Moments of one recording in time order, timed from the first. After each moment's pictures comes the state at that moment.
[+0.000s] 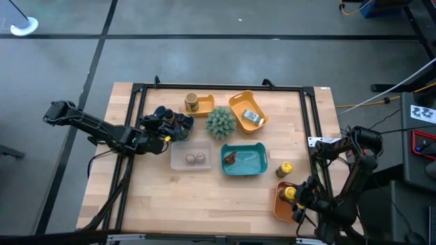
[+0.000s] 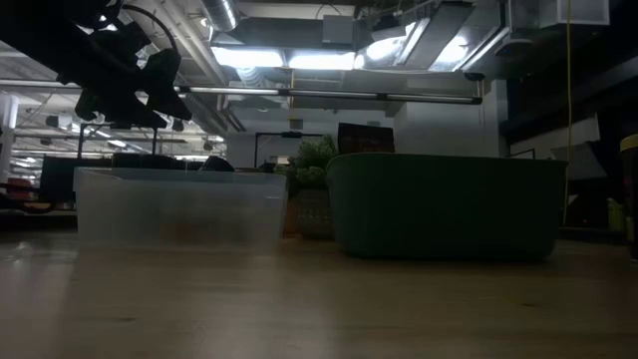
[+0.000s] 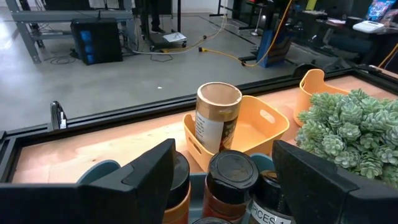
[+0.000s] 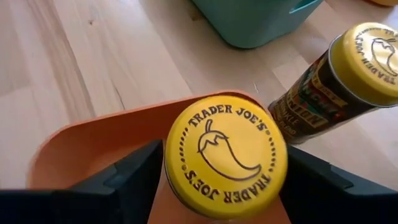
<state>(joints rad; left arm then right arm) -0.26 0.90 0.43 -0.35 -1.24 -0.91 1.27 1.69 1.06 -1.14 0.67 1.82</state>
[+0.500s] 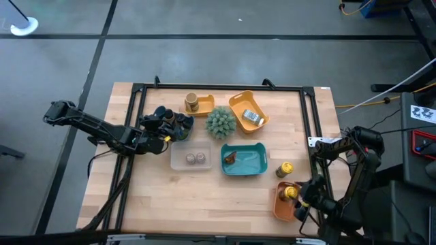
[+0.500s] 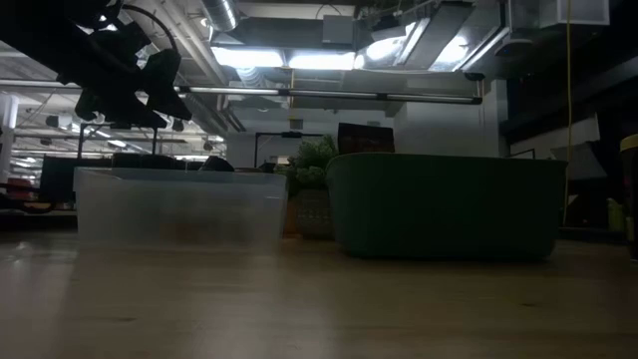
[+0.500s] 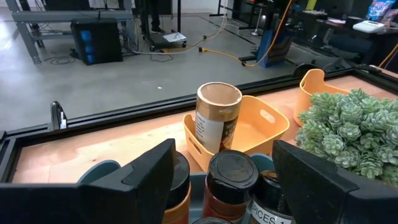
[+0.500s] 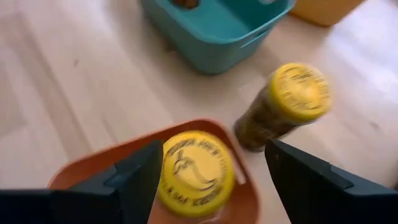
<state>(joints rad) -0.26 0.90 0.43 -0.35 -1.24 -0.91 1.27 1.69 1.22 -1.43 0.67 1.98</state>
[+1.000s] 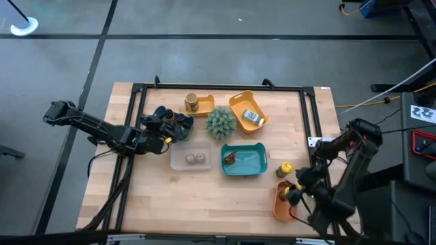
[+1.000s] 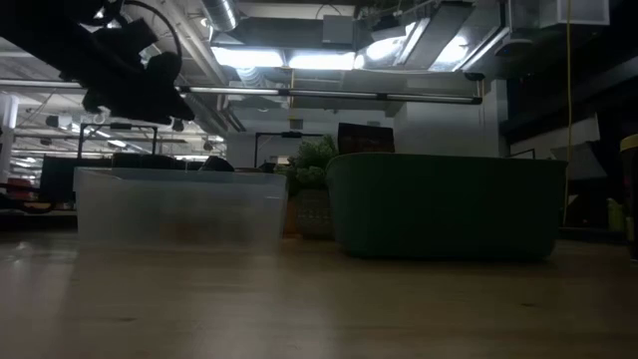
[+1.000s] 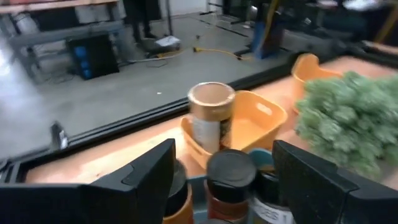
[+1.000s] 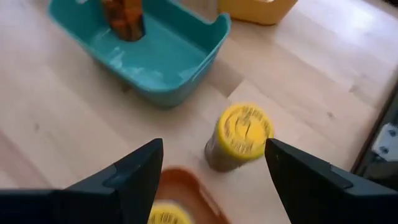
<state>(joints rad) -0.26 0.90 0.43 -0.31 -1.22 -0.75 1.10 1.60 1.28 -1.57 0.61 2.06</state>
